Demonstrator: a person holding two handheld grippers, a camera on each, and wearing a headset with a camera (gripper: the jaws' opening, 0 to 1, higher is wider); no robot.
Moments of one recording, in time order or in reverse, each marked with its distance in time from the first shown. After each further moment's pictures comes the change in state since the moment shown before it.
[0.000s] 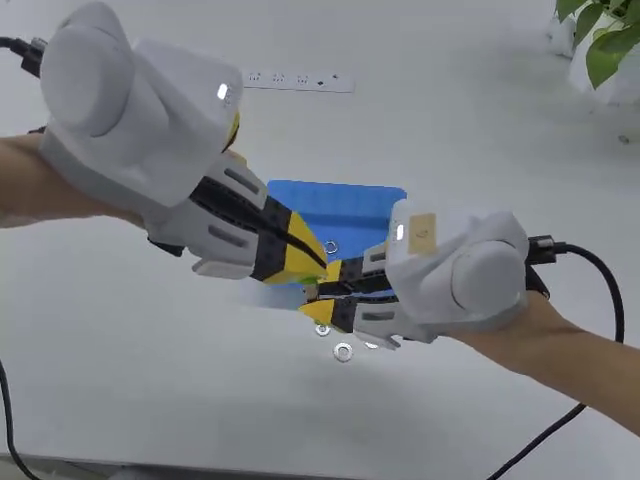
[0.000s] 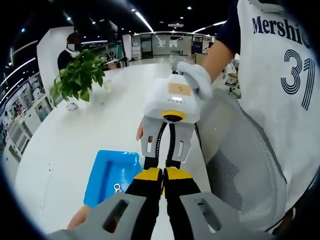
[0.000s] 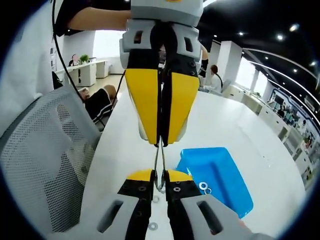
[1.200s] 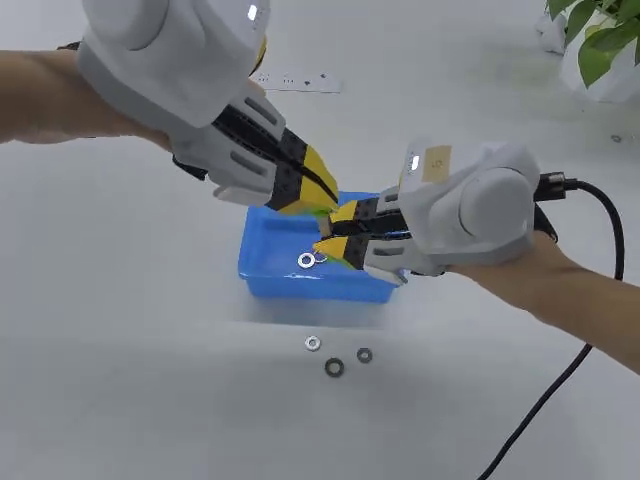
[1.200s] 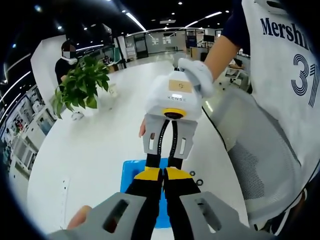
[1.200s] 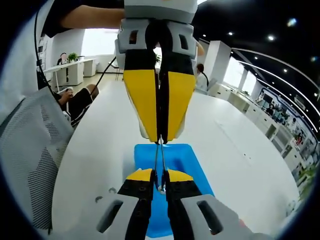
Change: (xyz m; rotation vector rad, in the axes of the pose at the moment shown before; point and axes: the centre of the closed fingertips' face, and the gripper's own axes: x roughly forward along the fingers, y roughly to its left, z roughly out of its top) left arm 0.013 0.075 0.004 0.098 0.027 0.017; right arm -0.005 -0.077 -0.015 0.021 0.015 -0.101
